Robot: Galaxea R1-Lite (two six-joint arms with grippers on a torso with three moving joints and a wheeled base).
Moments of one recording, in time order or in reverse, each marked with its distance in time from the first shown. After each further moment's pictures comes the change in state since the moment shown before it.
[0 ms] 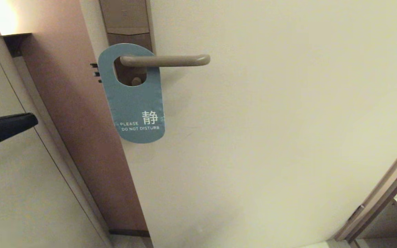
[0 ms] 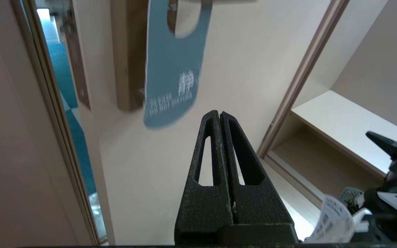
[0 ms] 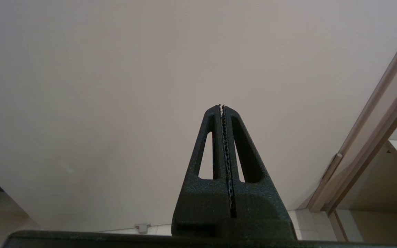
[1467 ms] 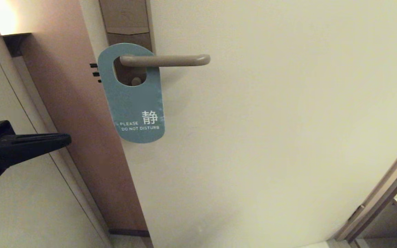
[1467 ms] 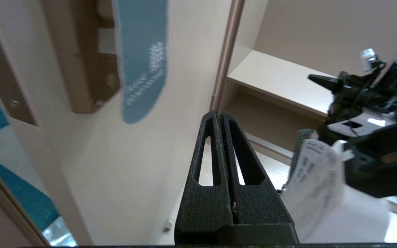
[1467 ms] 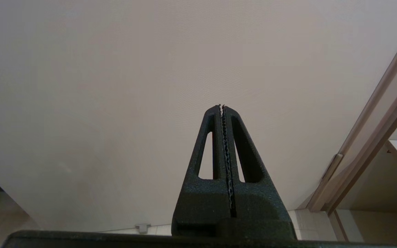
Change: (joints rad) left arm 0.347 0.293 0.126 -0.309 -0.754 0.160; right arm 0.000 0.000 0.000 0.000 0.000 0.000
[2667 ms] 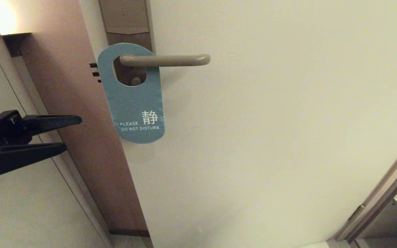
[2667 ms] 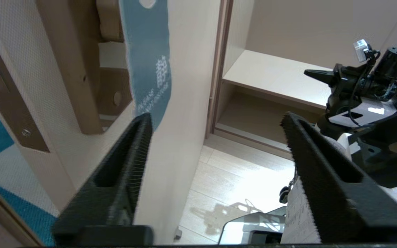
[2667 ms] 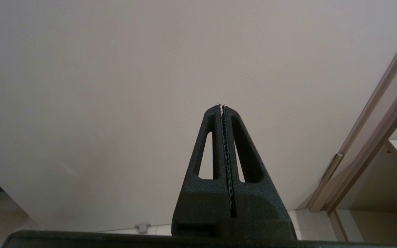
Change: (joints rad) left arm -0.001 0.083 -0.039 -0.086 -0.074 0.025; right arm 0.000 0.000 0.000 0.000 0.000 0.000
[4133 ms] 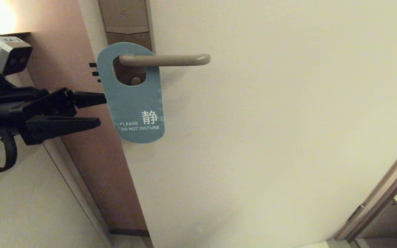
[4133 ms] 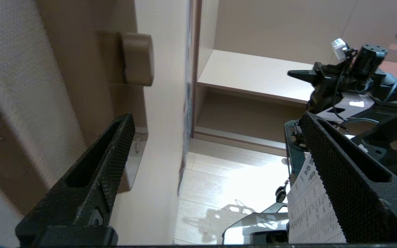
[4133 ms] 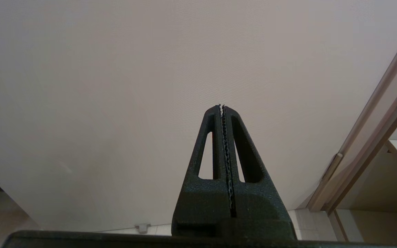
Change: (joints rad) left arm -0.144 0.257 -0.236 -0.038 -0.055 -0.003; right arm 0.000 0.000 0.000 0.000 0.000 0.000
